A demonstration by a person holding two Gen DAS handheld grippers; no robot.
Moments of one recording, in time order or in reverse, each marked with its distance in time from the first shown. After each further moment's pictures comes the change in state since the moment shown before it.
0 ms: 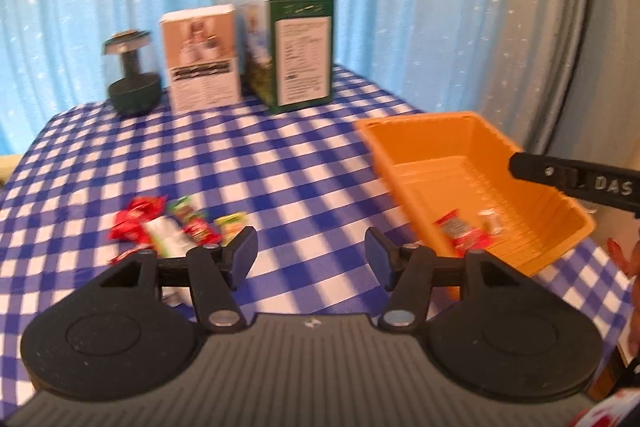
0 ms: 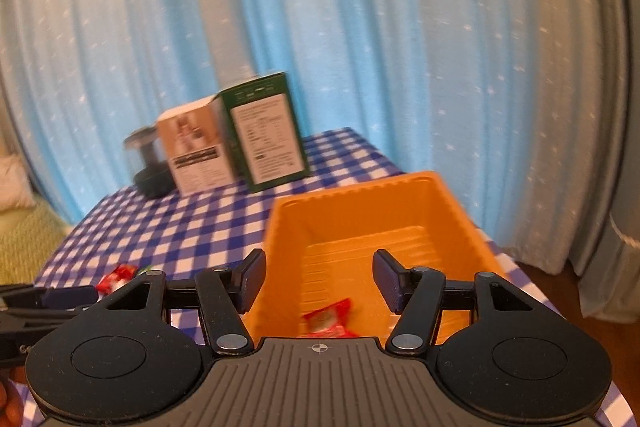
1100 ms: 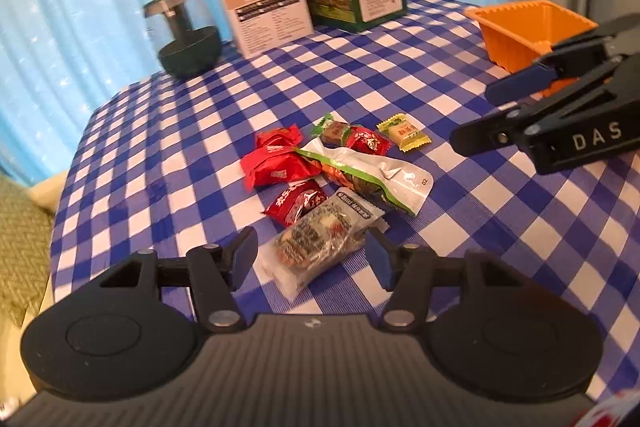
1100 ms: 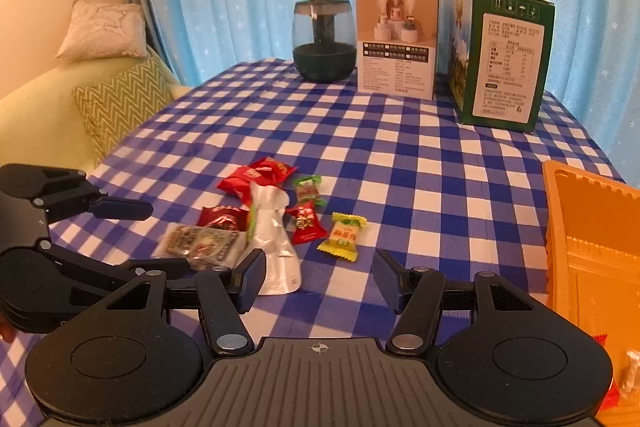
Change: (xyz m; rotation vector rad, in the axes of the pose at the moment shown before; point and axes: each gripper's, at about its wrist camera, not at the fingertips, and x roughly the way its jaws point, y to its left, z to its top) left arm 0.033 0.129 -0.038 0.257 0.139 0.085; right arm 0.130 0.164 -0.040 -0.345 0.277 0.302
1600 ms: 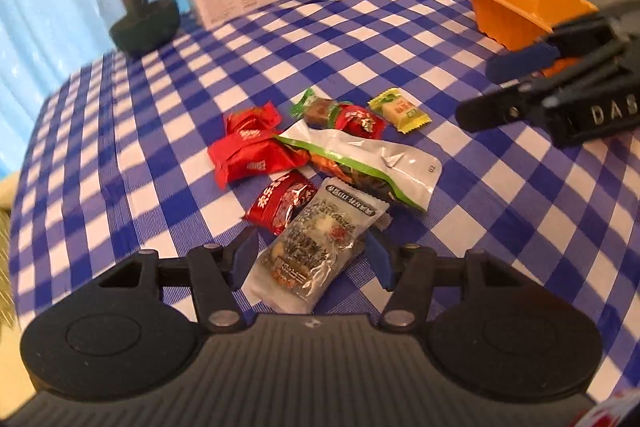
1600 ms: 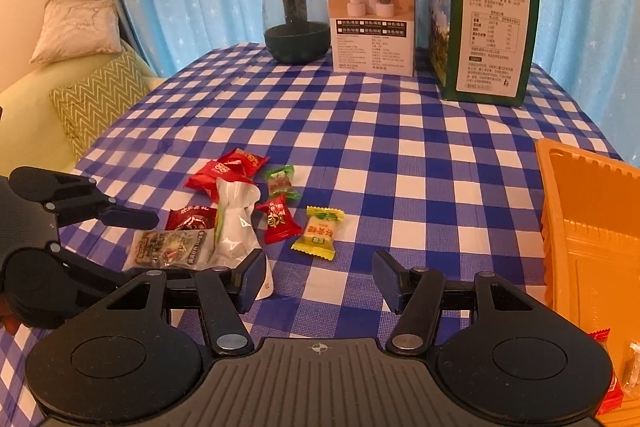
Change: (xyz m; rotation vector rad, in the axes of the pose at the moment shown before) left arm 0.043 0.022 0.012 0.012 0.100 -0.135; right arm 0.017 -0.016 0.009 0.071 0.061 -0.037
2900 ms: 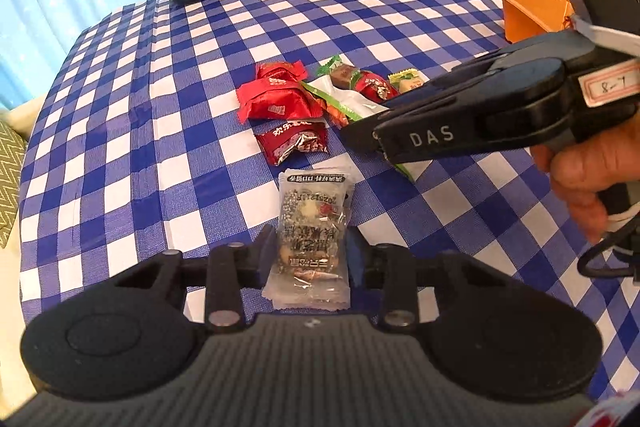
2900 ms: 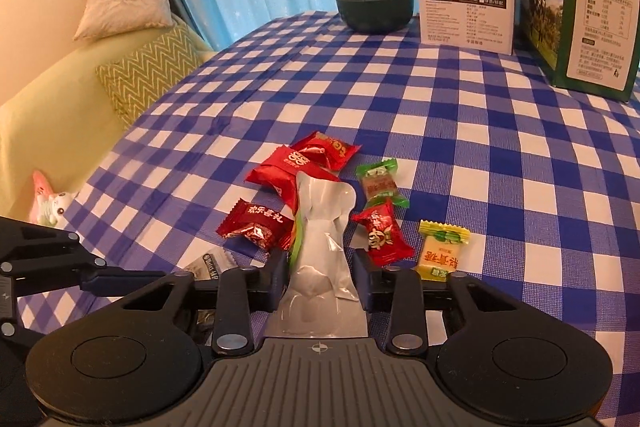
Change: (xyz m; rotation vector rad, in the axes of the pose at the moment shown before) left arm -0.023 -0.008 -0.023 -0.180 0.052 0.049; right arm 0.074 0.034 0.013 -0.043 0.071 0.186
